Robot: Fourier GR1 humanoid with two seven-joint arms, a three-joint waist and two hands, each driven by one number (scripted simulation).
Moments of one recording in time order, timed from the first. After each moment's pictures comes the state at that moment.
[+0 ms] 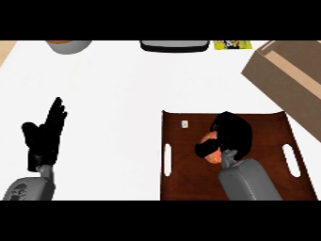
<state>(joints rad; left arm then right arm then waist) -0.11 0.18 0.05 -1.32 0.01 0.19 0.05 -0.29 0.00 0.27 -1.40 1.09 0.12 0.93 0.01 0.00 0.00</state>
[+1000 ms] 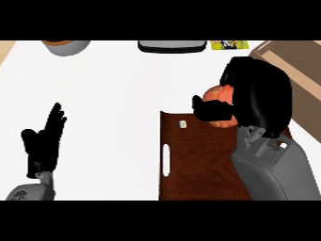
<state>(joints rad) -0.06 0.16 0.06 -1.35 0.00 0.19 0.04 -0.60 -0.04 0.23 -1.78 1.19 0.36 0.98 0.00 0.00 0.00</state>
